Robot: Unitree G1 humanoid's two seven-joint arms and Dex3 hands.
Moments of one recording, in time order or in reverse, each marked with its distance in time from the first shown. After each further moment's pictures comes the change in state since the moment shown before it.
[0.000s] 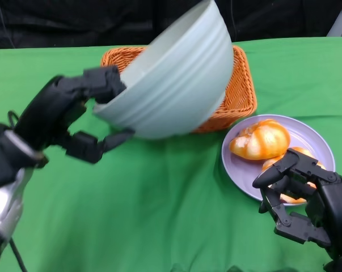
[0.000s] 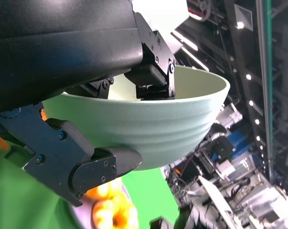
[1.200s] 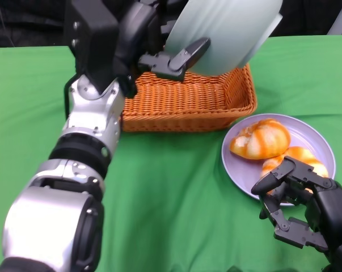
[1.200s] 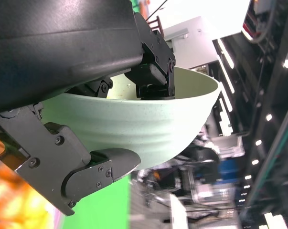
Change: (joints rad) left arm -0.504 -0.471 0.429 0.523 0.264 0.423 0.010; right arm -0.007 -0.003 -0.002 0.095 -0.044 -0.059 -0.011
